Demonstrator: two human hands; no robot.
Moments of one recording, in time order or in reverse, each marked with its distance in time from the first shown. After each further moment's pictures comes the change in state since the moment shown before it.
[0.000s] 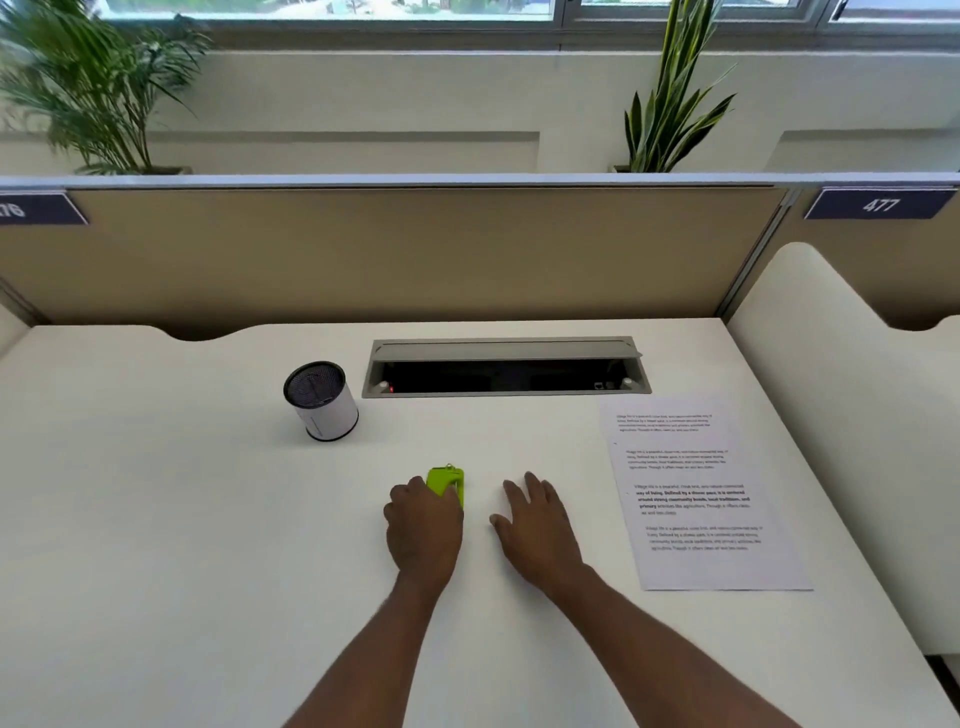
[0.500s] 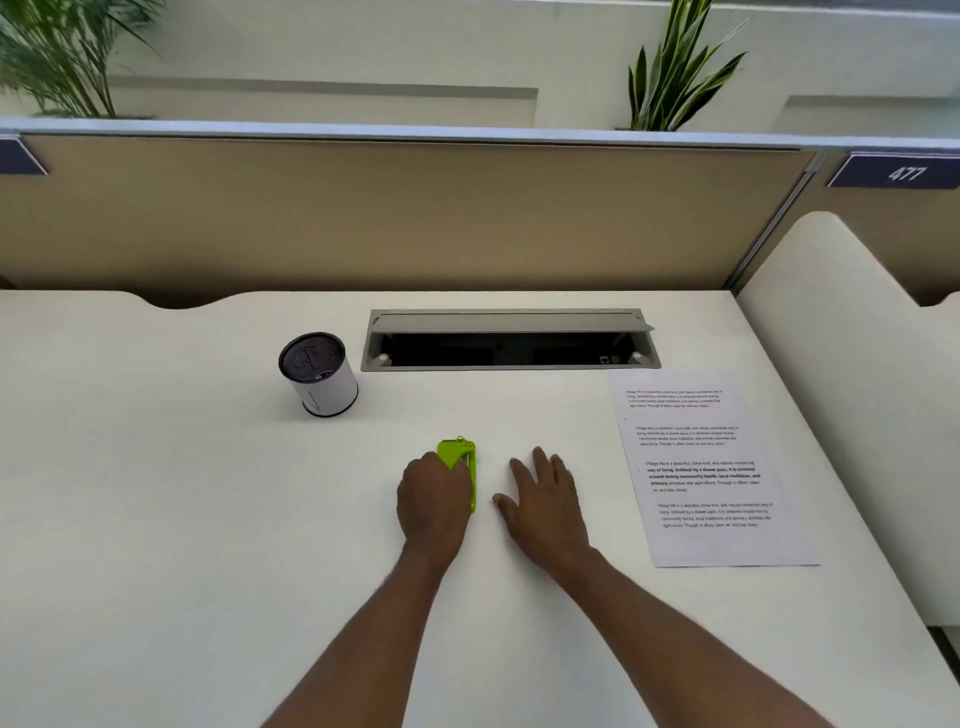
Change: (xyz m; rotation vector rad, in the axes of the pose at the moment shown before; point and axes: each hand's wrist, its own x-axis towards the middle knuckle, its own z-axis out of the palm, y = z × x) left_hand 0.019 -0.004 0.004 -0.035 -0.041 0.054; right_hand 0.007 -0.001 0.016 -0.012 0.023 0.058
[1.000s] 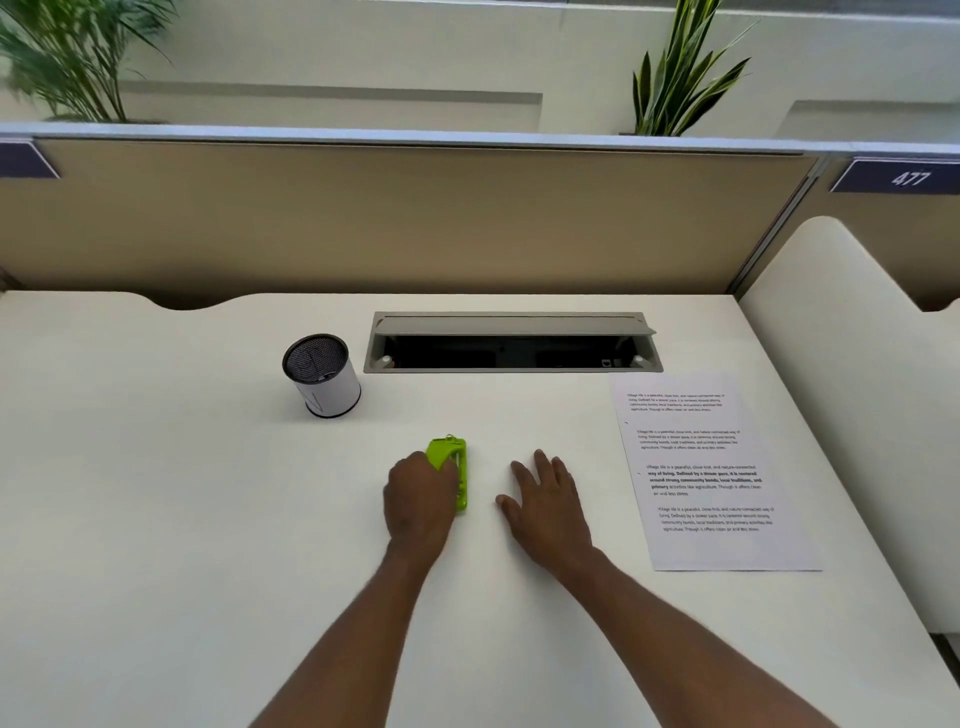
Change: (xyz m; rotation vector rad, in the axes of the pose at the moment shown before) left_hand 0.007 -0.010 -0.014 0.002 0.013 0.030; right_hand 0.000 0.002 -0.005 0.002 -0.020 -0.016
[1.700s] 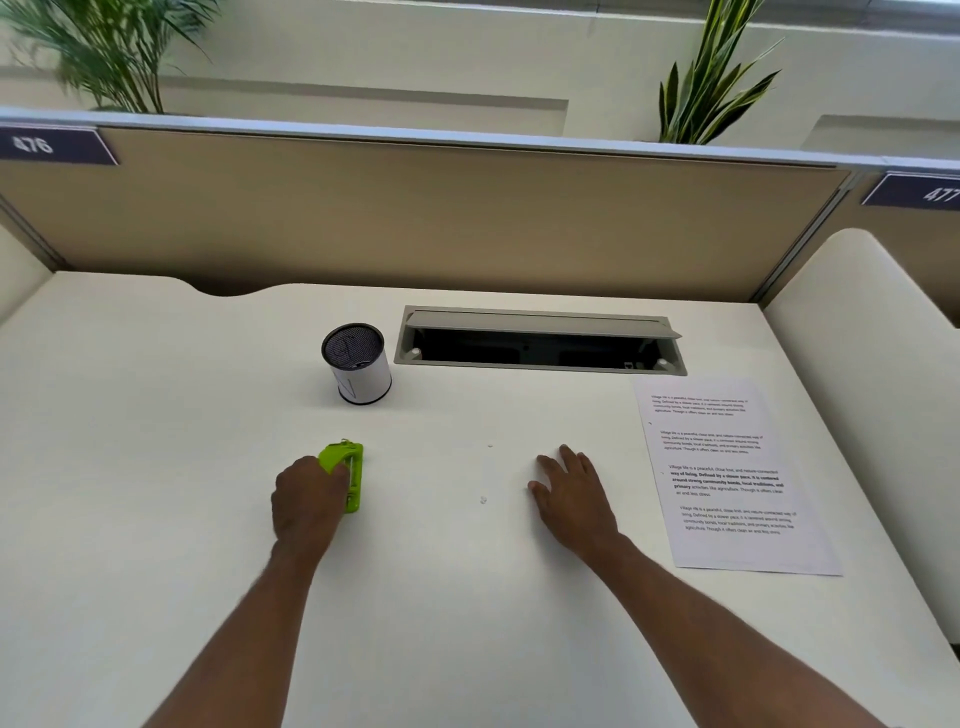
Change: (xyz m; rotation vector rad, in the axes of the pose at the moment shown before) left_hand 0.043 -0.120 -0.077 0.015 0.108 -0.220; right_hand 0.002 -0.002 -0.009 -0.030 -0.018 -0.012
